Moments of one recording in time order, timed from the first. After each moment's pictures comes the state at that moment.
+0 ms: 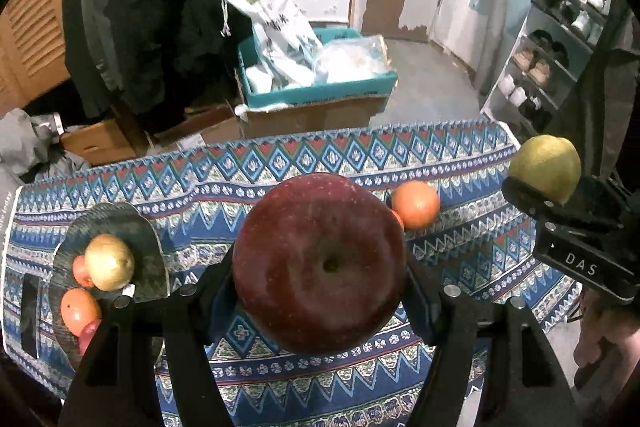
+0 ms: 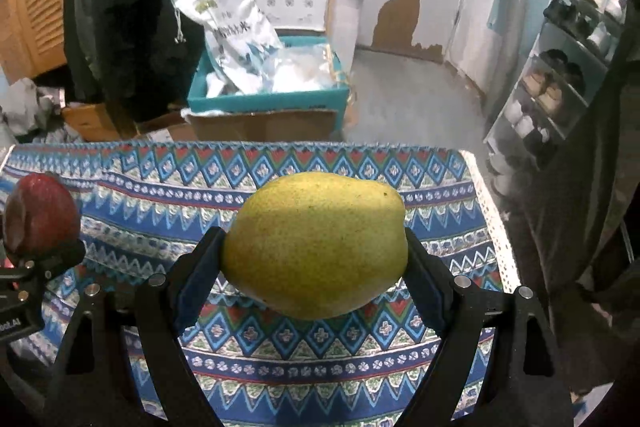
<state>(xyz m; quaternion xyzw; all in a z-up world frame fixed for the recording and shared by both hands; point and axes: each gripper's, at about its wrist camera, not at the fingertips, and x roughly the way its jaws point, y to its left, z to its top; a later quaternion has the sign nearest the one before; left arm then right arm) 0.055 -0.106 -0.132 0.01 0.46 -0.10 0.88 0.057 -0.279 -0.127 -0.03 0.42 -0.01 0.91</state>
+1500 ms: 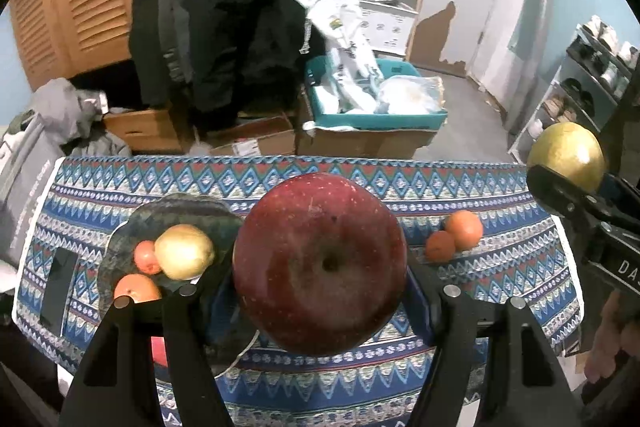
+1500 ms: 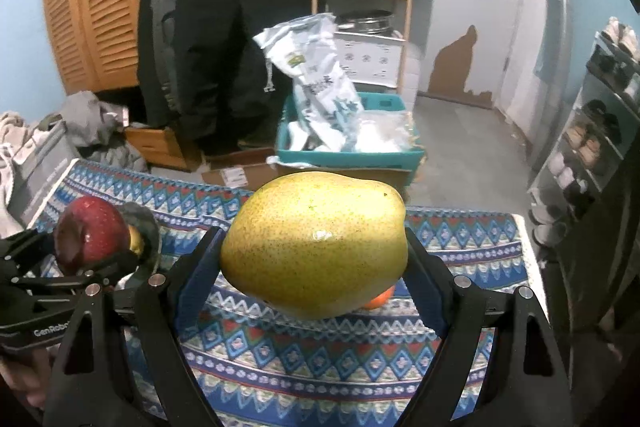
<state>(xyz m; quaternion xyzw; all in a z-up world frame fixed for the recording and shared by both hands) 0.043 -0.010 -0.107 -0.04 0.44 -0.04 0.90 0.050 -0.188 -0.064 -0.04 0.36 0.09 0.93</state>
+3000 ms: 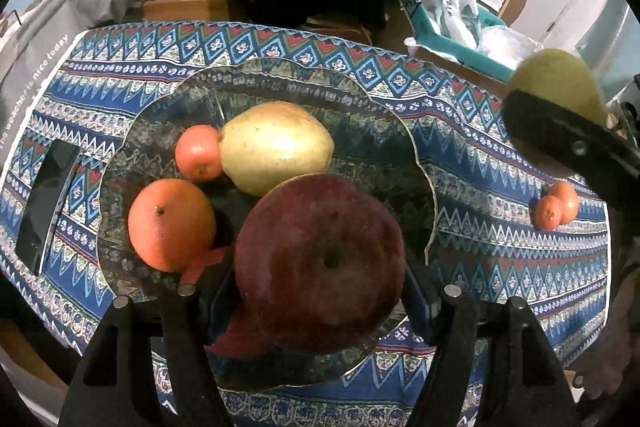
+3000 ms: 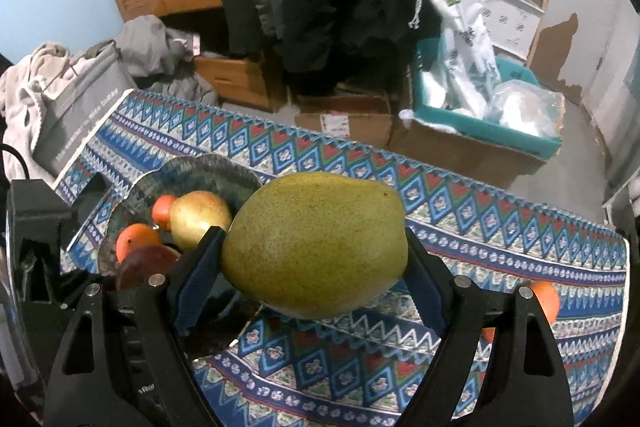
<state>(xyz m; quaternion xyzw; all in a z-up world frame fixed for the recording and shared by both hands) 0.057 0.100 -0.225 -0.11 0.55 0.02 0.83 0.106 -0.023 -0.151 -0.07 0.45 0.22 0.86</state>
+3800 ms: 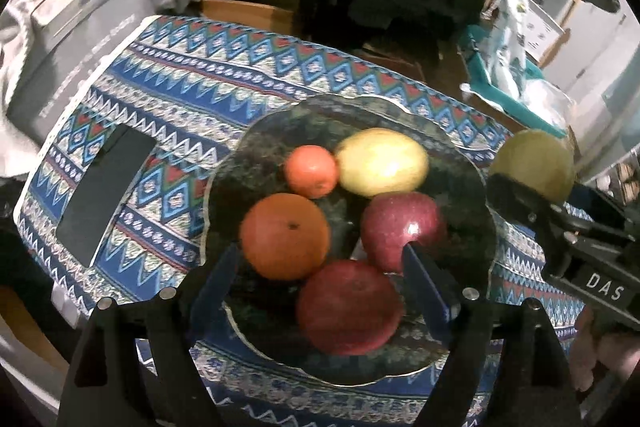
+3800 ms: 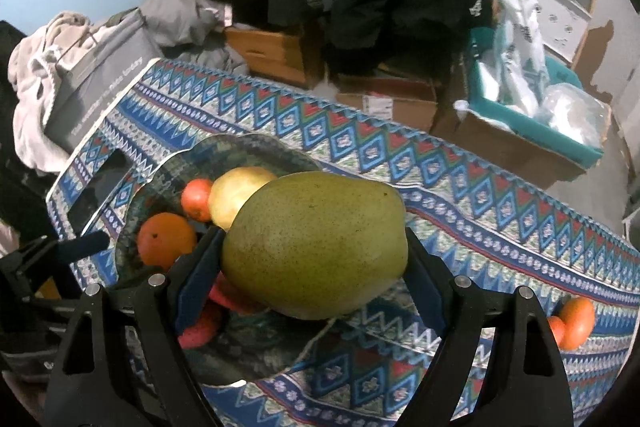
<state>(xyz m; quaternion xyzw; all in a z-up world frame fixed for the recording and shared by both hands) 0.036 0.184 -0.207 -0.15 0.52 0.10 0.83 0.113 0.035 -0.176 -0.09 0.49 0.26 0.83</state>
